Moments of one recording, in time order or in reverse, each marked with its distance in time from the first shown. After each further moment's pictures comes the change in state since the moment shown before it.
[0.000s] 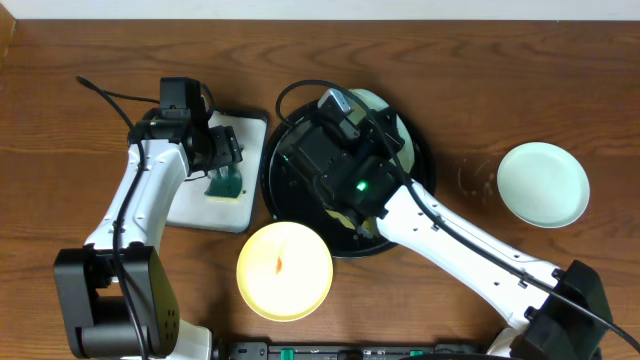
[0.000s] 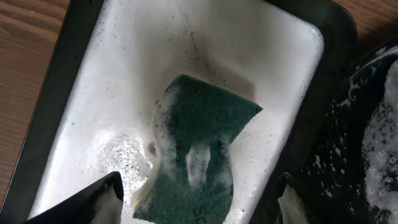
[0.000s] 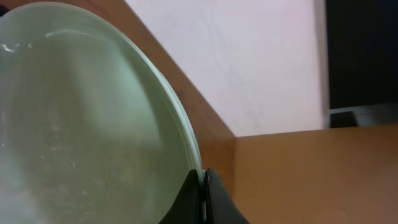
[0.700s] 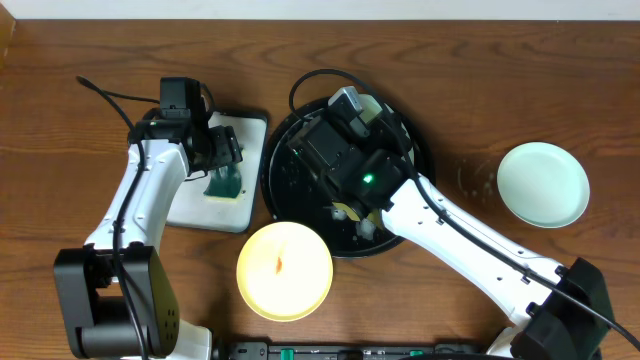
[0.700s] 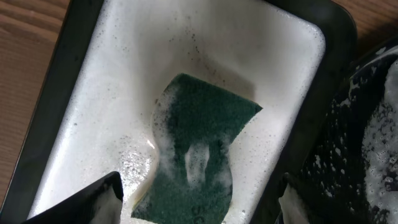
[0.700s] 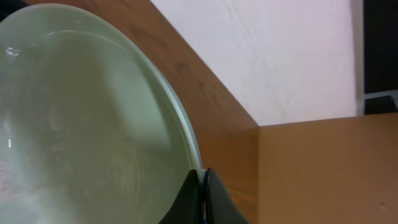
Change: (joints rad) left arm 0.000 0.000 0.000 0.000 0.000 0.000; right arm -0.034 0.000 0.000 -0.066 -0.092 0.116
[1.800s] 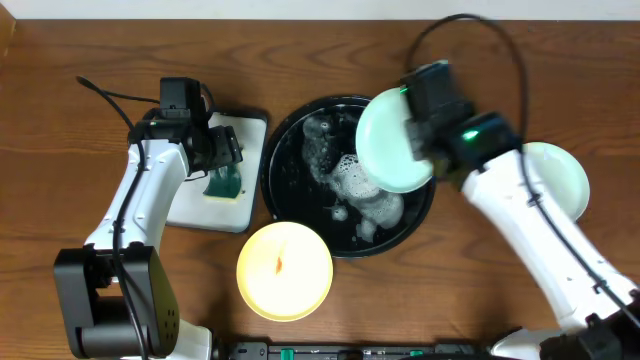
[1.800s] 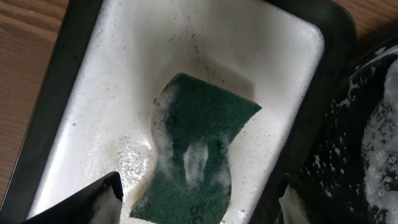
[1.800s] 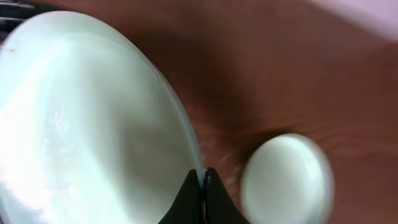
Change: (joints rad) left arm 0.000 0.000 0.000 0.000 0.000 0.000; right arm -0.321 -0.134 0.000 -0.112 -0.499 0.200
